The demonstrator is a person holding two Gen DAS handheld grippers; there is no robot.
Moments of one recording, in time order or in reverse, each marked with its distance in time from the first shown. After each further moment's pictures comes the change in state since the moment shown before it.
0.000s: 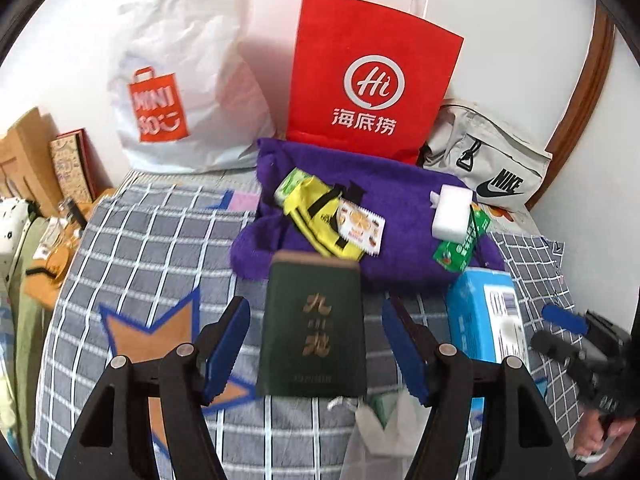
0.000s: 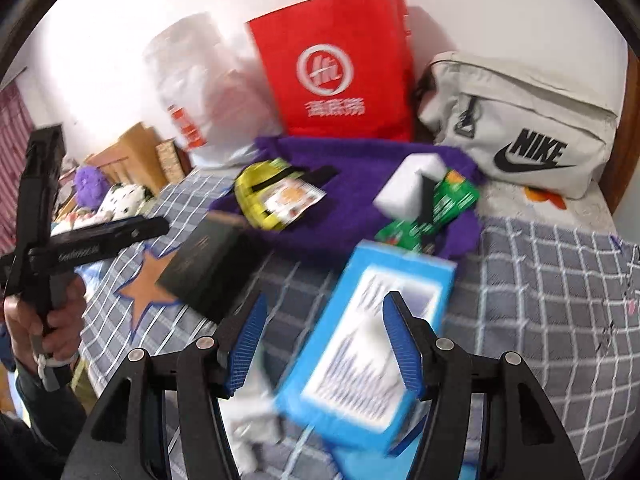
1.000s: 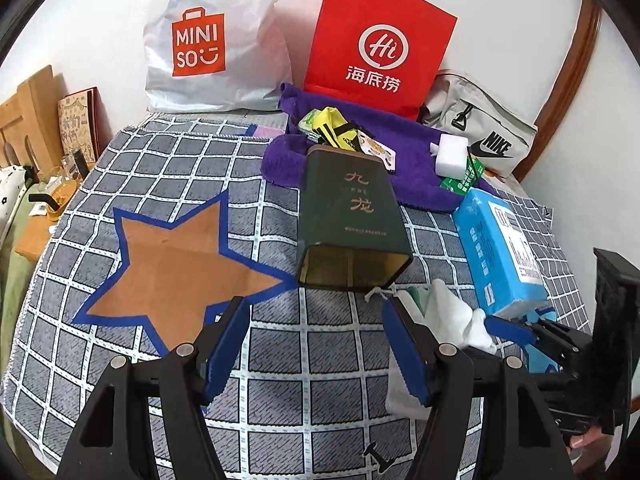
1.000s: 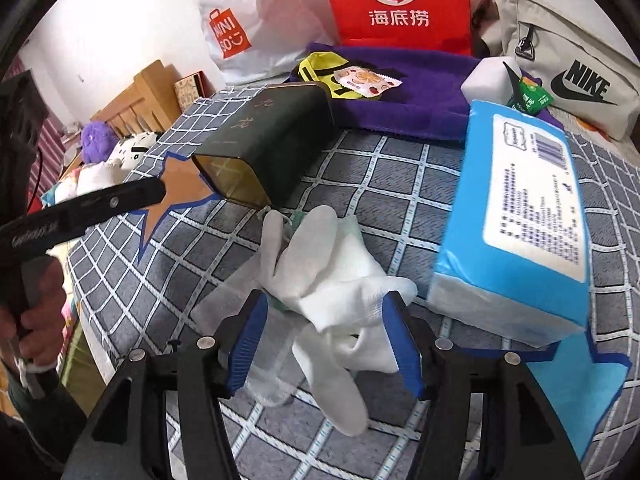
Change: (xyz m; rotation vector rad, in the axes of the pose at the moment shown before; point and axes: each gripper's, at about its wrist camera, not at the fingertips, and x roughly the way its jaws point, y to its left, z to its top) left arm -0.012 0.045 -0.093 -0.006 0.012 -0.059; right arm 0.065 0.067 -0.081 -0.002 0.130 -0.007
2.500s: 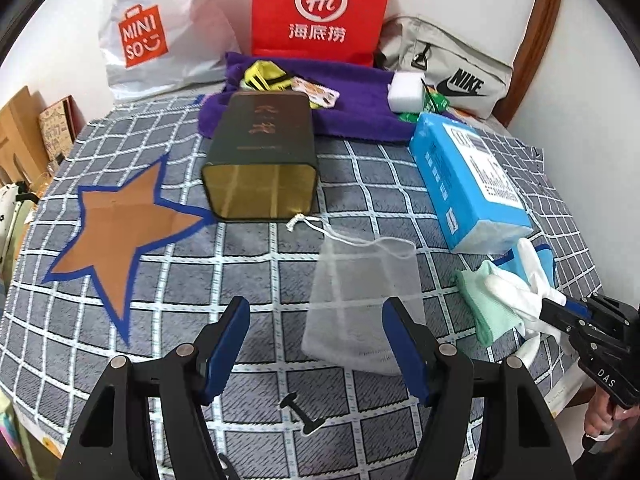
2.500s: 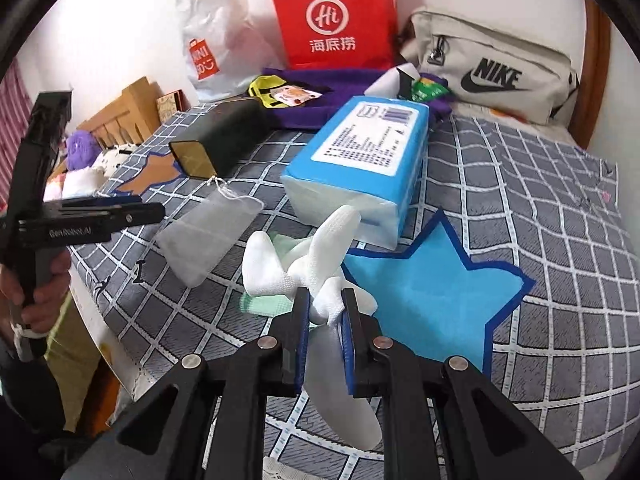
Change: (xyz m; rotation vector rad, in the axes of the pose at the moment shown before) left arm 0.013 -0.069 -0.044 0.107 0.102 0.027; right arm -0.085 -0.068 -0.073 0.010 -0.095 -0.077
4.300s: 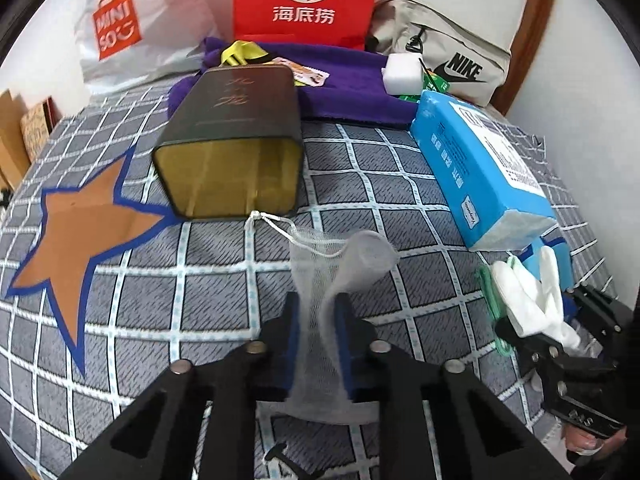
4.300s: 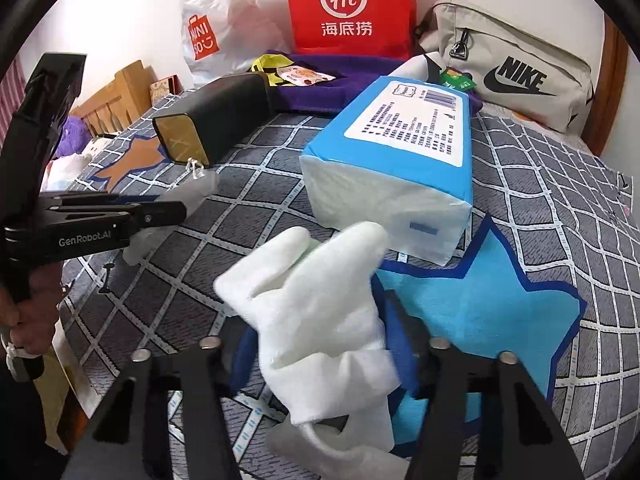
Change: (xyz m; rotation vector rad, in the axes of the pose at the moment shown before) left arm 0.037 -0.001 -0.002 0.023 -0.002 -0.040; right arm 0.052 0.026 0.002 -0.048 -0.003 -0.056
